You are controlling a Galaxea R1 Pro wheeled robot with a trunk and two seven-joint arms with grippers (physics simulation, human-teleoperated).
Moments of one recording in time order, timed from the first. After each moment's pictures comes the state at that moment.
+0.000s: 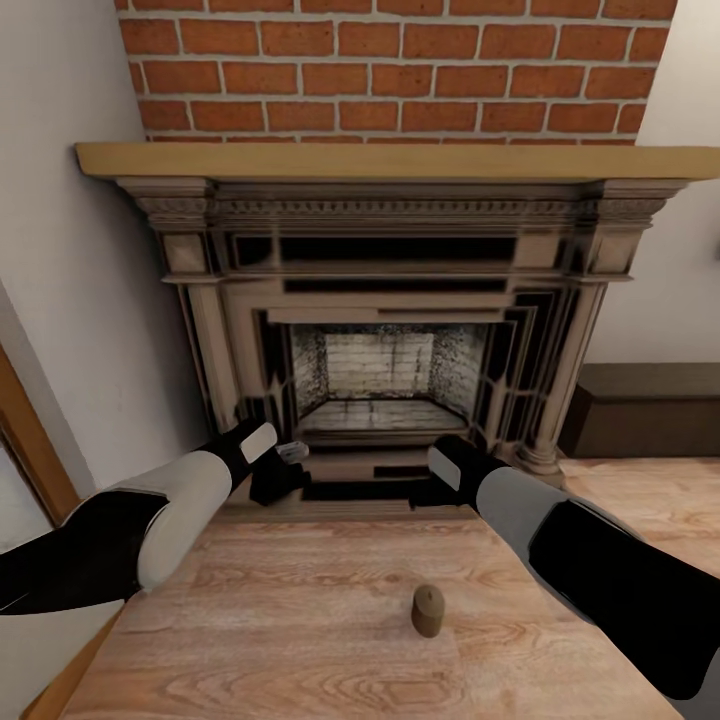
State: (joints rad) left arm -1.27 -0.10 -0.08 -0.04 0.54 0.87 0.29; right arm -1.22 0.13 0.93 -0.06 -1.05 0.79 -0.24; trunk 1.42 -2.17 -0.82
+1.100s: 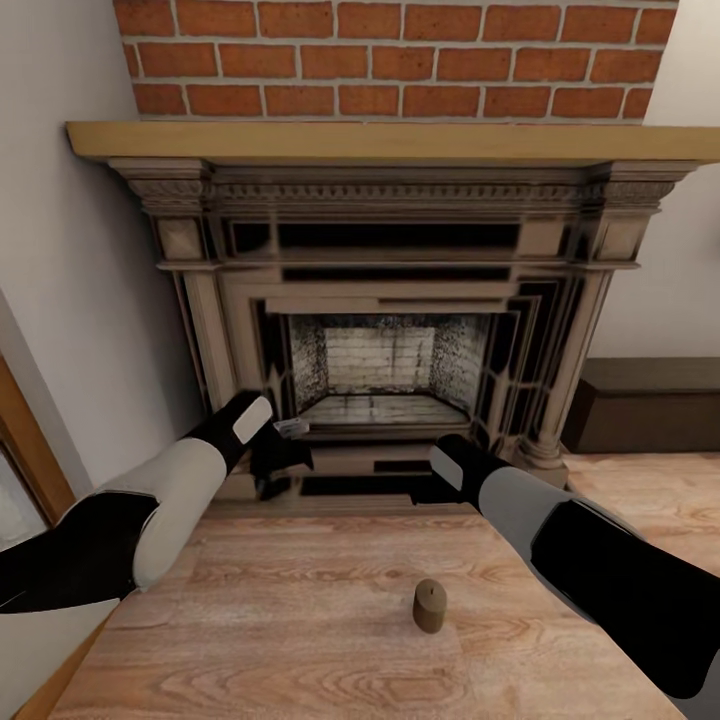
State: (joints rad) left arm -1.27 -0.08 -0.08 -0.23 0.54 1.02 0.29; right arm -1.22 0.12 0.93 -0.05 -1.05 0.76 -0.24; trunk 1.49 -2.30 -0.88
